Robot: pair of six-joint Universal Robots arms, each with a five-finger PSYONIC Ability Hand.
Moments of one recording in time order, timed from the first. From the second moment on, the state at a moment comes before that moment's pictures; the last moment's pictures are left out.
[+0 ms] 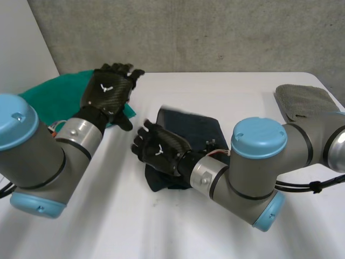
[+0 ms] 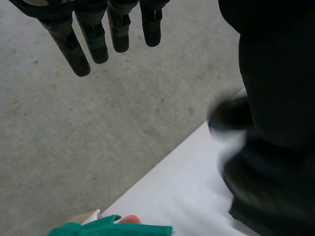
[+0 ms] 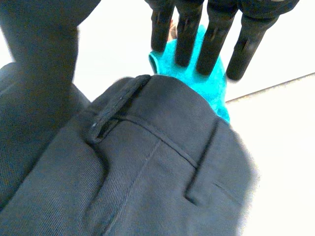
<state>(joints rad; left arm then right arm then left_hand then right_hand) 4.25 -1.84 -1.65 3.56 -1.47 3.44 2.25 -0.93 1.37 -0.24 1.06 2.13 0.19 0.21 0.21 0.20 0.05 0.48 0.53 0.57 0.56 0.36</state>
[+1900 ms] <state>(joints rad) 4.18 -2.09 -1.07 3.06 -0.98 3.27 2.30 -0.86 1.57 -0.59 1.60 2.68 0.16 0.18 0.21 0.20 0.05 0.22 0.19 0.21 0.21 0.05</state>
